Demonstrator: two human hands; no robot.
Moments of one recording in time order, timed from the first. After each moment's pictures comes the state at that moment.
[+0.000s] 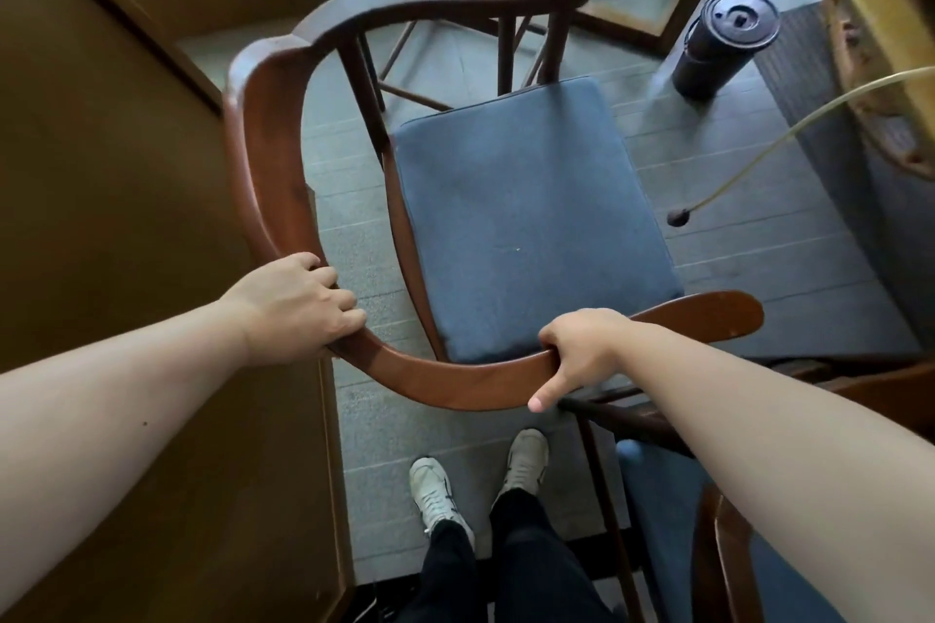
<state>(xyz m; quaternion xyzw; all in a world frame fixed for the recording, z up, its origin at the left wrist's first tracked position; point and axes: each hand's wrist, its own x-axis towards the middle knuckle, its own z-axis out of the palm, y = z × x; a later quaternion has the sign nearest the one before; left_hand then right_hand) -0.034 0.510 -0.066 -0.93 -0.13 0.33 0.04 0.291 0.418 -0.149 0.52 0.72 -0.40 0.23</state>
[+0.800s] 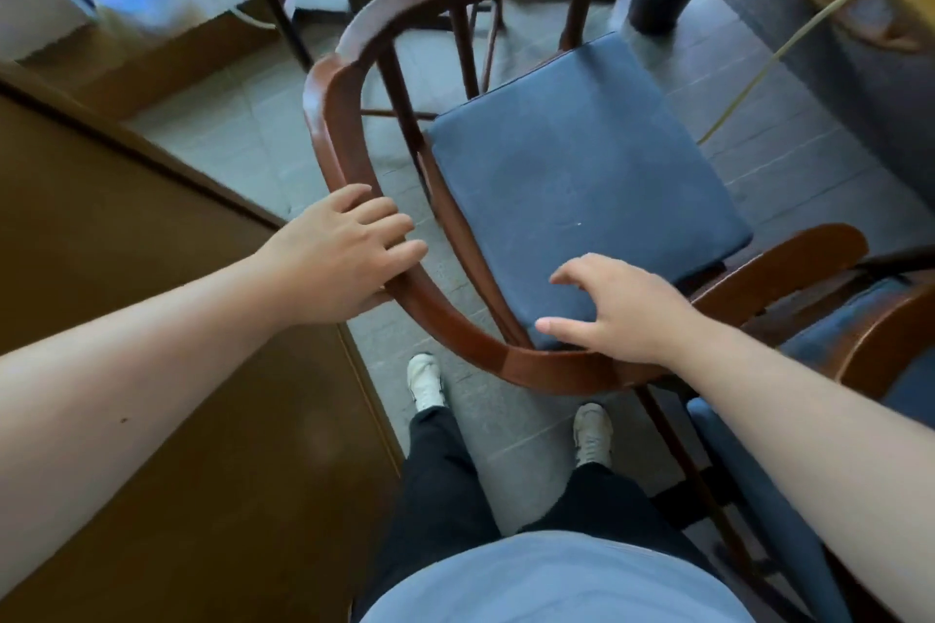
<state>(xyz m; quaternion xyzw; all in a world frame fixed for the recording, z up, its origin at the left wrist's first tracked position) 0.001 0.619 -0.024 -0.99 -0.03 0.15 0.06 0.255 0.425 -0.097 0.71 0.62 -0.32 -0.10</state>
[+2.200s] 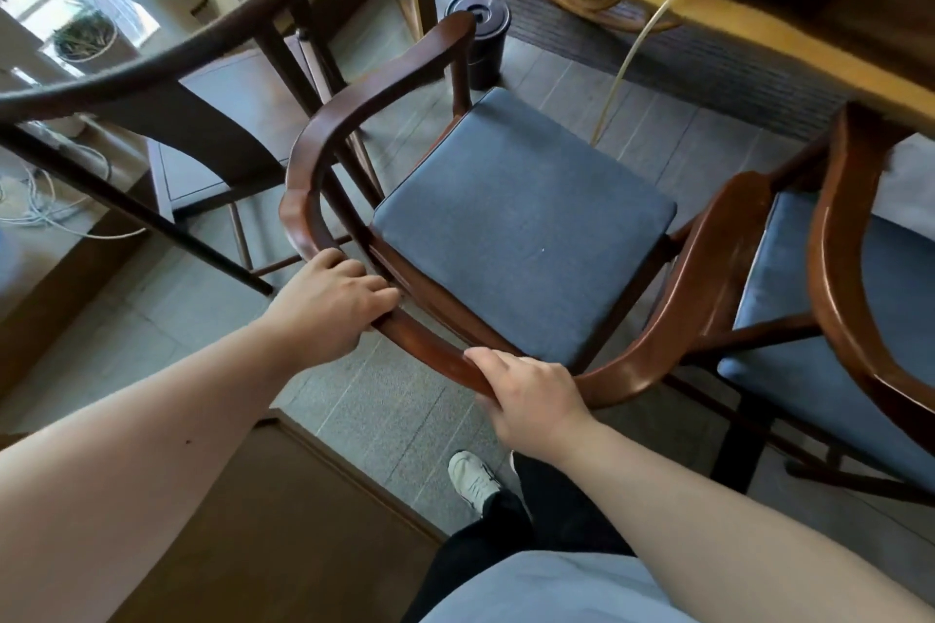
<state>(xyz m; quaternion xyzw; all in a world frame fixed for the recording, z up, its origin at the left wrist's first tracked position) 0.054 0.786 -0.044 -0.99 0.10 0.13 0.03 0.103 0.521 -0.099 0.85 0.47 -0.16 -0.19</state>
